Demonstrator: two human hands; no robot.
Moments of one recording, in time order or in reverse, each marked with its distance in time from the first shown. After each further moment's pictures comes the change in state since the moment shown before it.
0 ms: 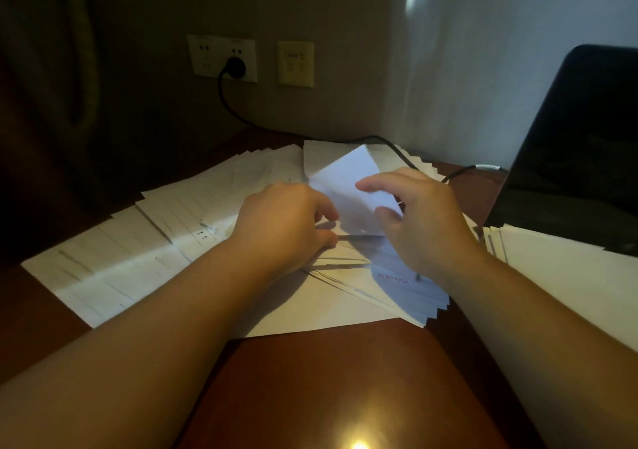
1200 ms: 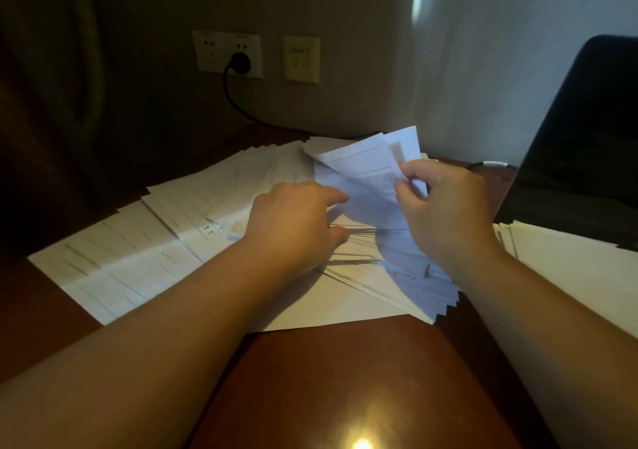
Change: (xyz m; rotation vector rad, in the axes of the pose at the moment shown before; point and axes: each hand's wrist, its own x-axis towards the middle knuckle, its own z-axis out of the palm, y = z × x) left_hand 0.001 0.000 0.012 0.046 0.044 -0.014; right_hand 0.001 -0.002 0.000 0.027 0.218 0.138
